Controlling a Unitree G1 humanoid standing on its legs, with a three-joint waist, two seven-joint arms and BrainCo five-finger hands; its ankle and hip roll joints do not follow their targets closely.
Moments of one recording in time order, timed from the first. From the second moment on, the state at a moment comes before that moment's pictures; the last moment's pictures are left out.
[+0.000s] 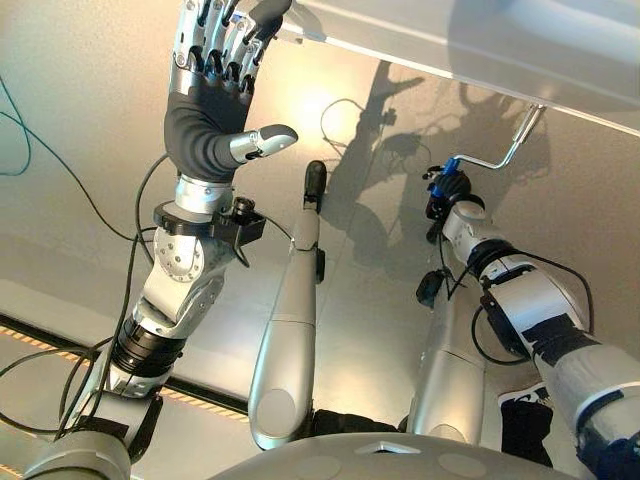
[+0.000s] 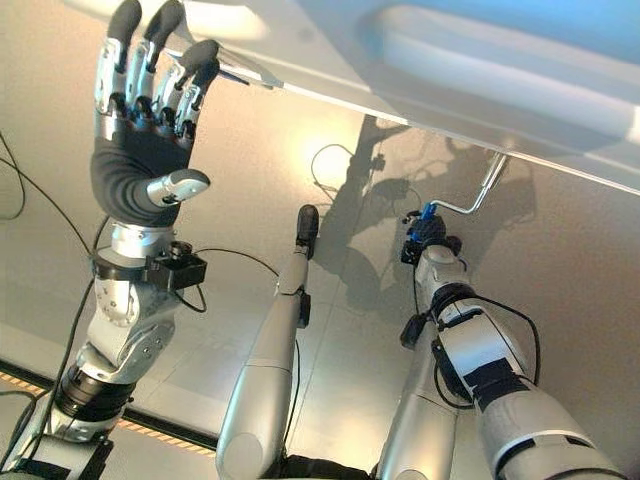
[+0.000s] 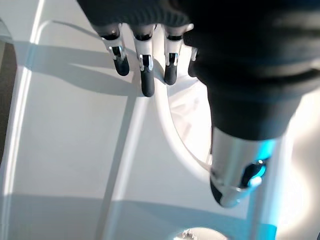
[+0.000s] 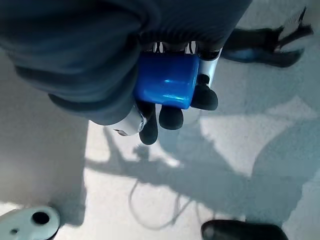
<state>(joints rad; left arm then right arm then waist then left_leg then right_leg) -0.44 0.57 -0.30 -0.41 -0.58 -0.45 0.16 -0.97 -0.36 0.31 1.34 0.69 -0.11 -0.16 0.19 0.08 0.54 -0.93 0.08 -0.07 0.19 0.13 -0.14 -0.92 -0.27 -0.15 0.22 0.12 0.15</state>
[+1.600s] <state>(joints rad) -0.12 0.64 0.01 -0.55 -0.56 -0.45 0.13 -0.10 -0.46 0.13 0.07 0.84 -0.19 0.01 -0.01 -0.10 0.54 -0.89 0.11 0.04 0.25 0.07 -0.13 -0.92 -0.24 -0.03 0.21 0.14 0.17</state>
